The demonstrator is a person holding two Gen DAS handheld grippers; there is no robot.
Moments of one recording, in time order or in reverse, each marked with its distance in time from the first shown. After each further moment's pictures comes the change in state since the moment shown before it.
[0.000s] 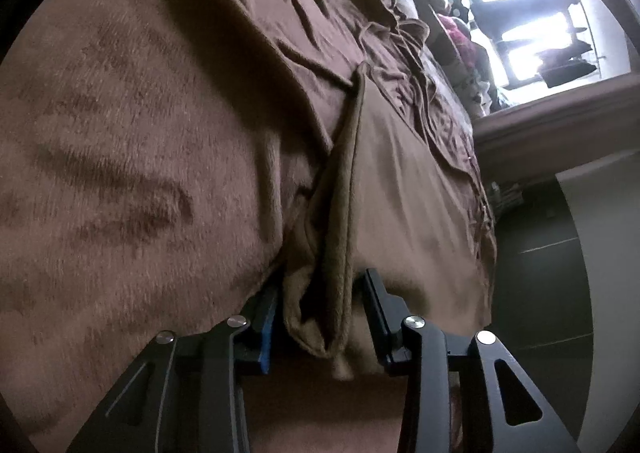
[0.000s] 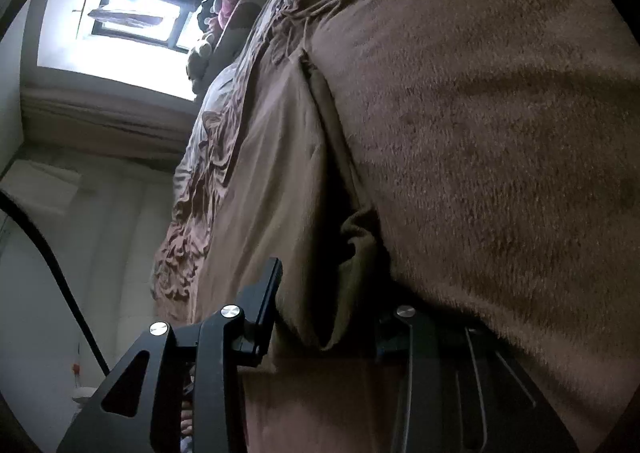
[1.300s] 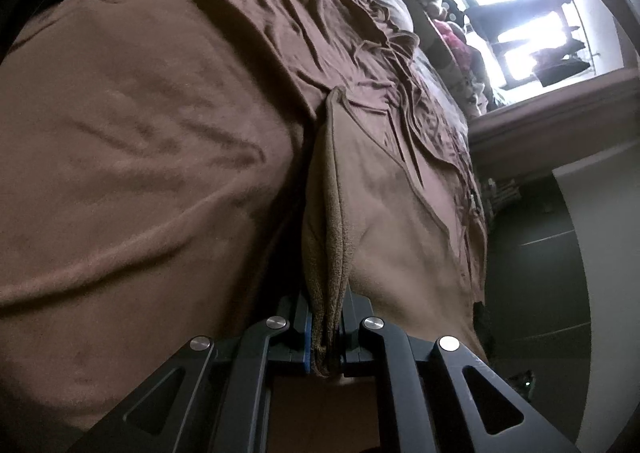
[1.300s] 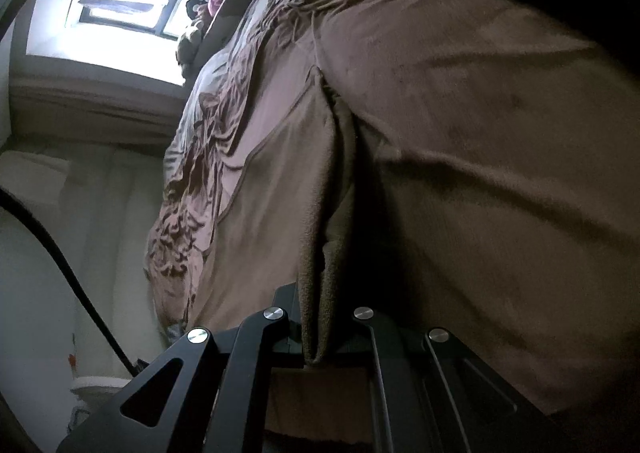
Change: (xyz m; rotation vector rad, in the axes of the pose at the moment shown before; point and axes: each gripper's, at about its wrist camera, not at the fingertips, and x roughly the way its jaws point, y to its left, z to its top) left arm -0.110 -0.008 -0.047 0.005 -0.012 0.033; right arm -0.067 0.050 -0.034 0.011 0.067 -0.082
